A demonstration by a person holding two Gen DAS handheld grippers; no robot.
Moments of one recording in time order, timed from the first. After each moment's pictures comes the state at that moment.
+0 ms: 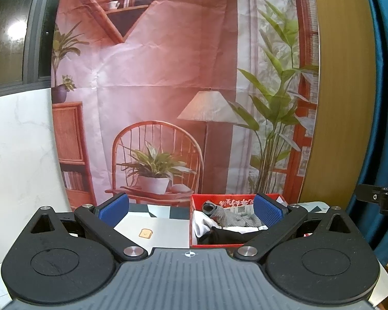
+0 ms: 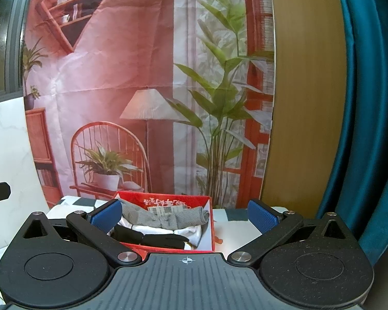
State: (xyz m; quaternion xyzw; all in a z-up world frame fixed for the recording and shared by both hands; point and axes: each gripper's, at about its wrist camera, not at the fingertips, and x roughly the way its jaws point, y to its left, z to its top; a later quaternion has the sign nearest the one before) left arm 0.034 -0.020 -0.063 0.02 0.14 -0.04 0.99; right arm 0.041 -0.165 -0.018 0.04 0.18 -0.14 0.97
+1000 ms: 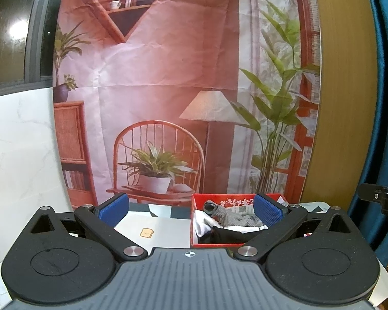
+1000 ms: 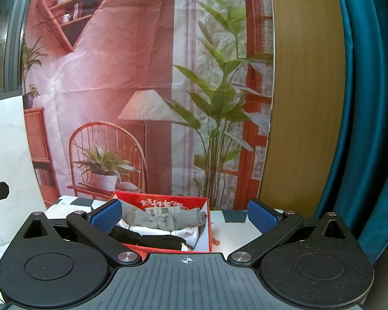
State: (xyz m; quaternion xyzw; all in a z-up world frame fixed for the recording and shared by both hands) left arm 0.032 -0.022 -0.065 0.02 0.14 -0.04 0.99; right arm 0.041 -0.166 -0.018 0.04 0.18 -0.14 0.97
